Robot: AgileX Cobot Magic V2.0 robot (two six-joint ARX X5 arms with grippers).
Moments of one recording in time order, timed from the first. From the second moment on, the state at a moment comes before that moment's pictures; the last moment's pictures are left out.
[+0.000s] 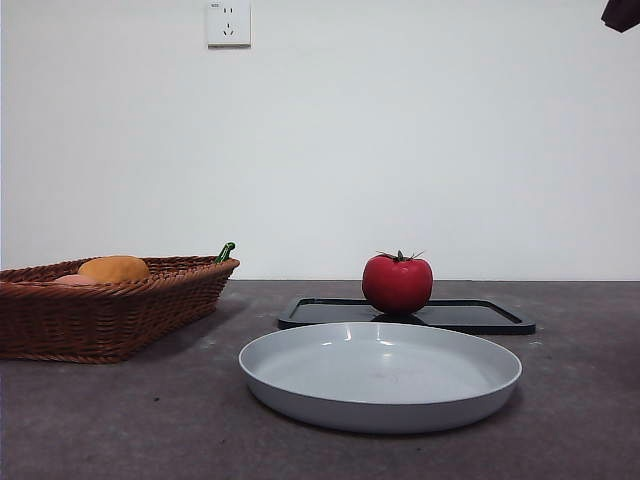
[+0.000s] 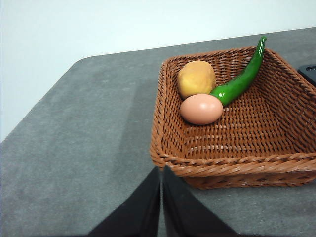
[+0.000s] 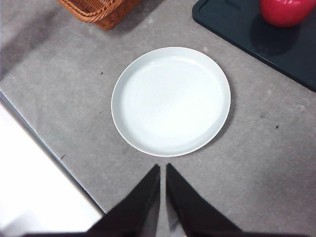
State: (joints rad) left arm 0.01 0.01 0.03 -0.18 0.00 0.14; right arm 0.50 0.80 0.97 -0.98 -0.29 0.00
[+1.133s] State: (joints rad) left arm 0.01 0.01 0.03 -0.18 0.00 0.14; right arm 0.24 0.60 0.84 -0.64 -0.26 -0.02
